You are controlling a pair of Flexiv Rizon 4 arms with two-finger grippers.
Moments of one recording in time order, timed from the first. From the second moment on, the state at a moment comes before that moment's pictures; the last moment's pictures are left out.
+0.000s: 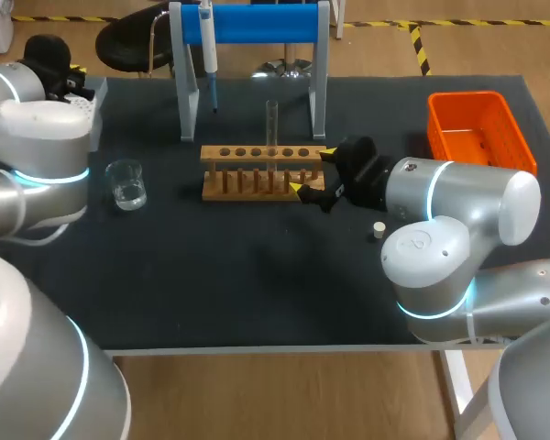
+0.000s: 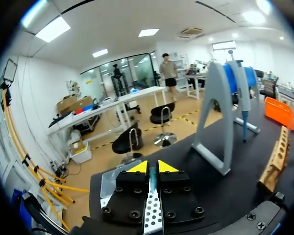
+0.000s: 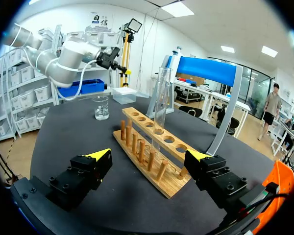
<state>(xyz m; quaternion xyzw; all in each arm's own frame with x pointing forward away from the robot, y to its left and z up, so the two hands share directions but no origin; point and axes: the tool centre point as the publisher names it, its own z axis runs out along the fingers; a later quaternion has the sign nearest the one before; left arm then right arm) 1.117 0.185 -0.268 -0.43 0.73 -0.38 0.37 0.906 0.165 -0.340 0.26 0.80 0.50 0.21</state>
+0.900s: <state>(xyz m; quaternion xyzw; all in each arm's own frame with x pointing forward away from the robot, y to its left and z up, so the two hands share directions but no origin) 1.056 0.147 -0.221 -0.26 0.84 -0.42 0.22 0.906 0.165 -0.340 0.26 0.80 0.50 0.21</state>
